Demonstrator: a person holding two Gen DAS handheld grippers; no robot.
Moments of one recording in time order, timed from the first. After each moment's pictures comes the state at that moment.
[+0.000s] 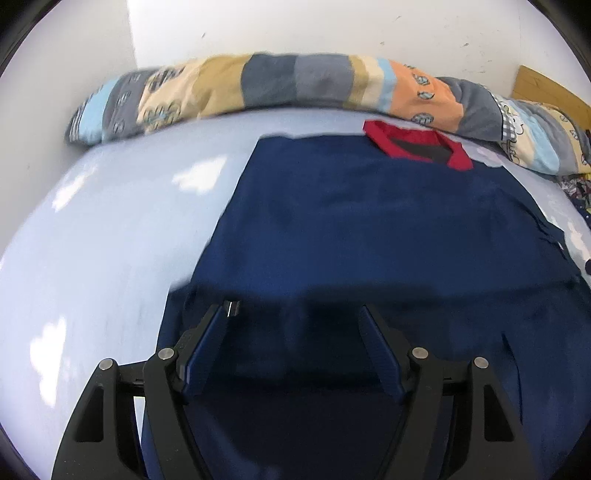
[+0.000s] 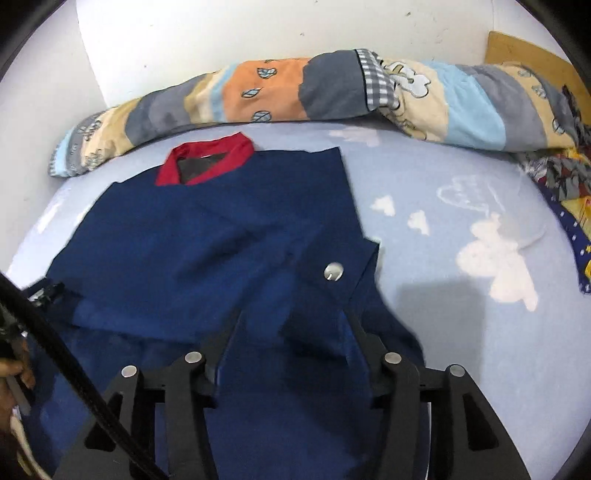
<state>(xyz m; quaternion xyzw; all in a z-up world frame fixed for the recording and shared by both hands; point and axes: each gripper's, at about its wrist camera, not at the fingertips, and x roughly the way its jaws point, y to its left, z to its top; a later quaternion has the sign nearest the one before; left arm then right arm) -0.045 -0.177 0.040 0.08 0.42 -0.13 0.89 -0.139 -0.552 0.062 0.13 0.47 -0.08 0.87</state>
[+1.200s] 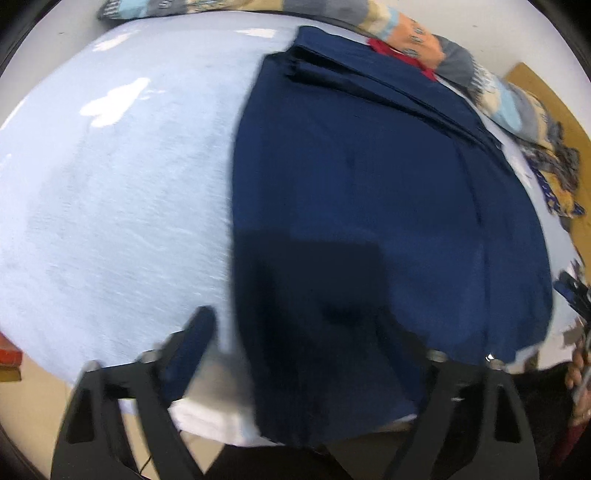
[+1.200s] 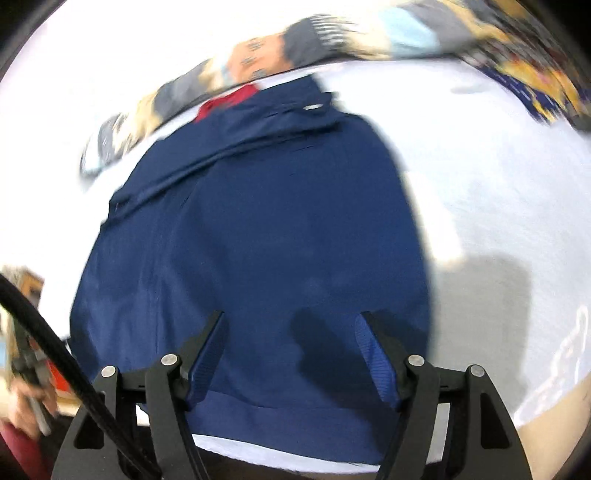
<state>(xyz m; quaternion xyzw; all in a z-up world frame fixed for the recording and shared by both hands) -0.255 -0.037 0.022 0.01 0.57 -0.17 0.80 -0.368 -0.506 0.058 0.27 0.48 -0.08 0.83</state>
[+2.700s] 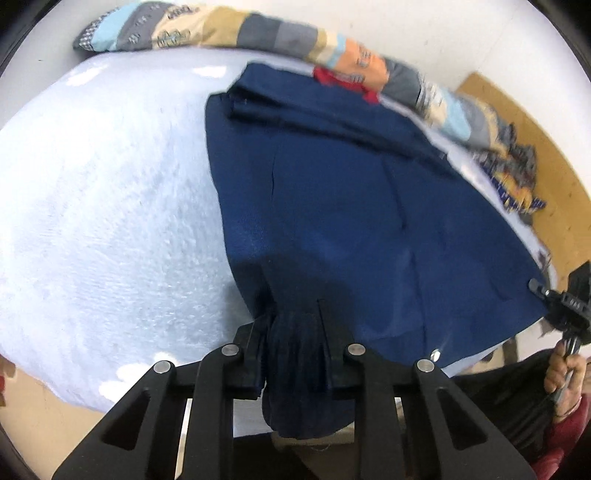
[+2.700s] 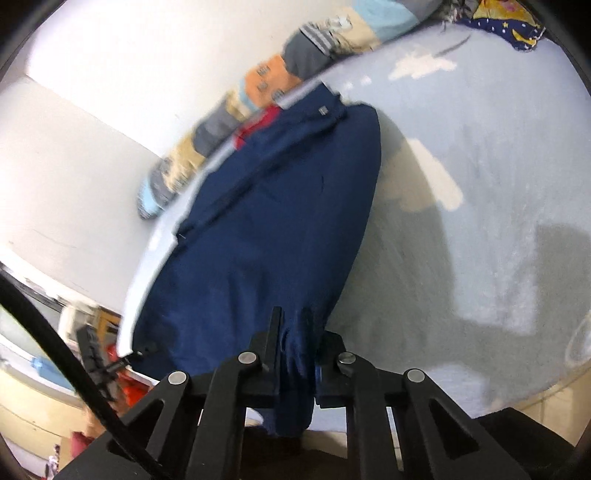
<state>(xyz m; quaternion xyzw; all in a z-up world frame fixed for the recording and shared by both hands) -0.299 -0.025 0.060 -0.02 0.50 -0.24 0.83 -0.442 -0.506 0.068 0.40 0.38 0.02 0.83</state>
